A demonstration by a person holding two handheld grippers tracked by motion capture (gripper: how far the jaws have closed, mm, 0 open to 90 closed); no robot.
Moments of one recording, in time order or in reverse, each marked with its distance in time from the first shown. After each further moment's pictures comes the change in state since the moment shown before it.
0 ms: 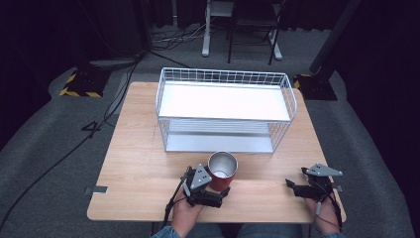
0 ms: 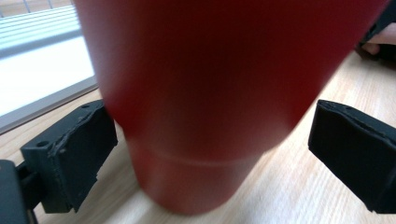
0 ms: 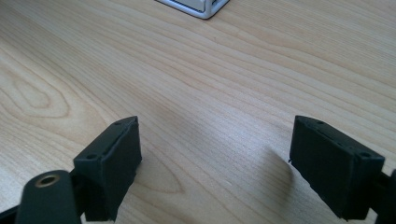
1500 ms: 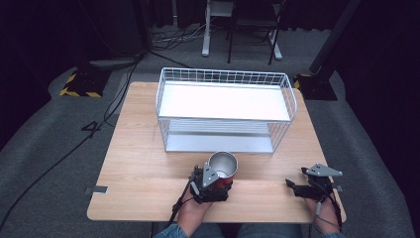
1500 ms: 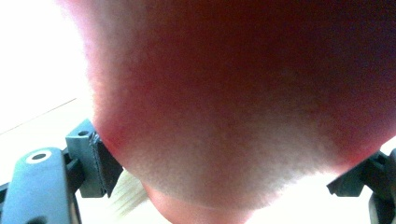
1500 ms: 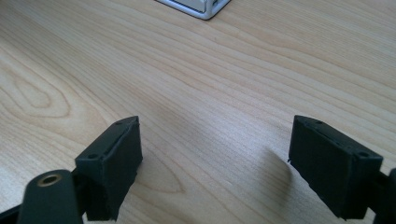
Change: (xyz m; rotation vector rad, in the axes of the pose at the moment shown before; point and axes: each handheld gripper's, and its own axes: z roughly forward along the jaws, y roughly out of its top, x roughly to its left) left arm -0.009 0.005 0.017 0.069 0.139 -0.004; right arm 0.000 0.000 0.000 -0.004 0.000 -0.006
